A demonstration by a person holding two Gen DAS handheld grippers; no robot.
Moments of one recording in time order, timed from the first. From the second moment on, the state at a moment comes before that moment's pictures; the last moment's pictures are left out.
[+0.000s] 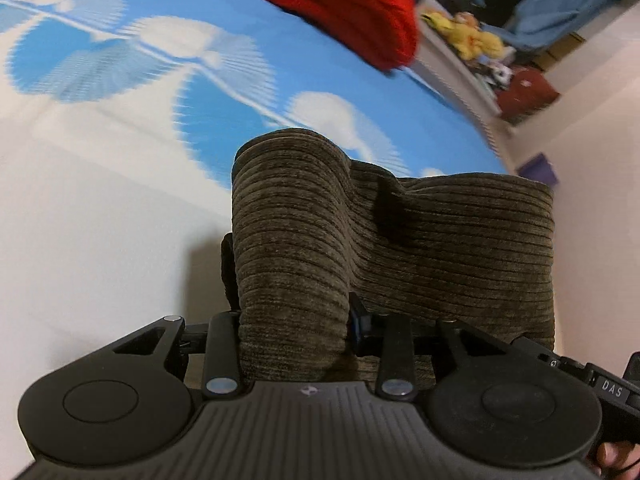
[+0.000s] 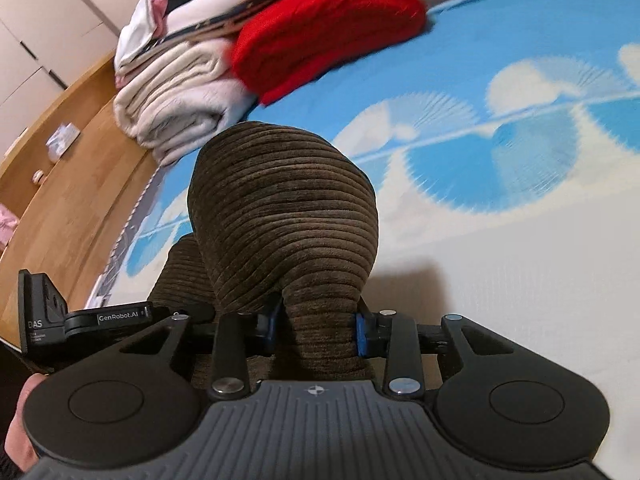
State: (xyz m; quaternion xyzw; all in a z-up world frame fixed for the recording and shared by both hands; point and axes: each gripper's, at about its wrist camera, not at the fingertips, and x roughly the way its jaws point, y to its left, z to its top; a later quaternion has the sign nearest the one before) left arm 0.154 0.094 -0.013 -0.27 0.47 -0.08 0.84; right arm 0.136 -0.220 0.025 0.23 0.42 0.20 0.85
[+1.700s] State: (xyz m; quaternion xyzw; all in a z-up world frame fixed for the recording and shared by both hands) left arm 0.201 -0.045 -0.068 -0.02 0.47 -0.15 0.87; right arm 0.204 -0.309 -0.011 0.10 0.44 0.13 0.88
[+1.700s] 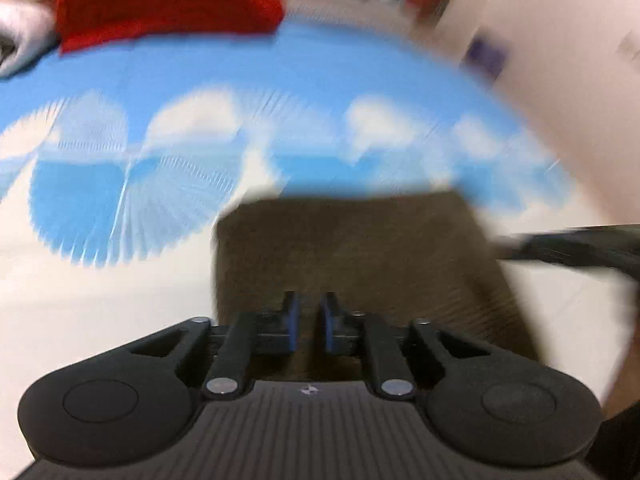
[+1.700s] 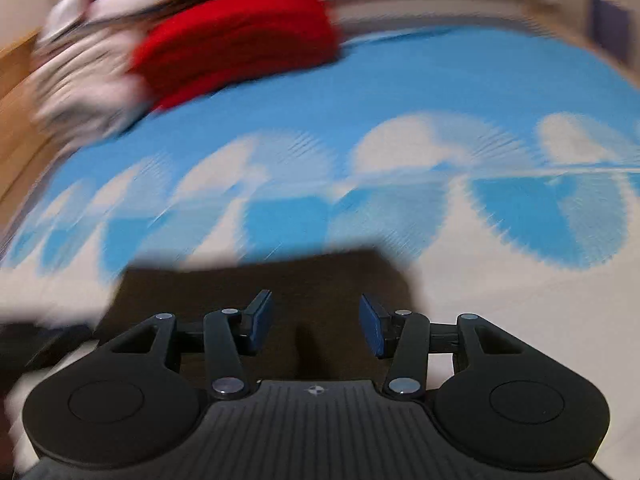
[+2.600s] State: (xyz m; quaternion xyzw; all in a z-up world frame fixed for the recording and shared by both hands) left arm 0.029 -0.063 0.078 0.05 0.31 -0.07 0.95; right arm 0.002 -0.295 0.054 0.08 0.31 0.05 0.95
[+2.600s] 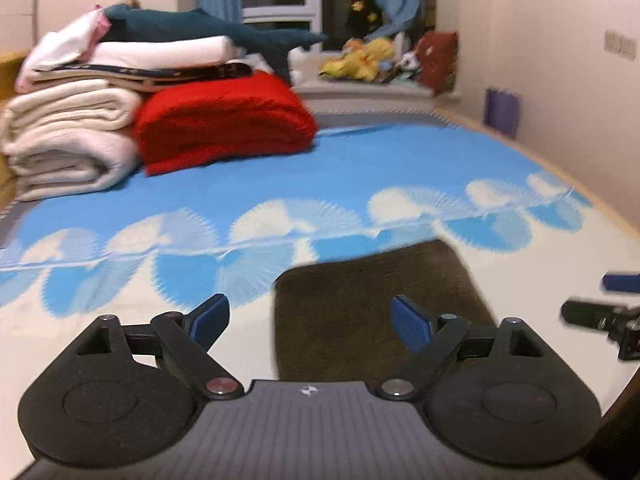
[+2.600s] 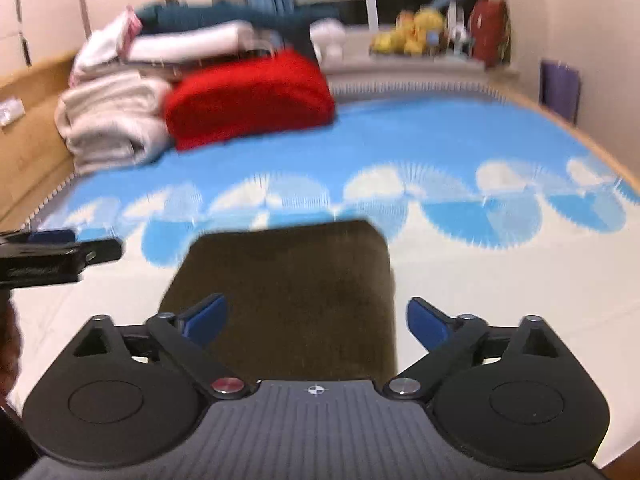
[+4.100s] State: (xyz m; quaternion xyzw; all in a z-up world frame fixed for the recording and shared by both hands) left arm 0.027 -0.073 -0.004 0.00 0.45 -0.04 0.89; right arm -0.008 -0.277 -0.008 0.09 0.40 0.03 0.91
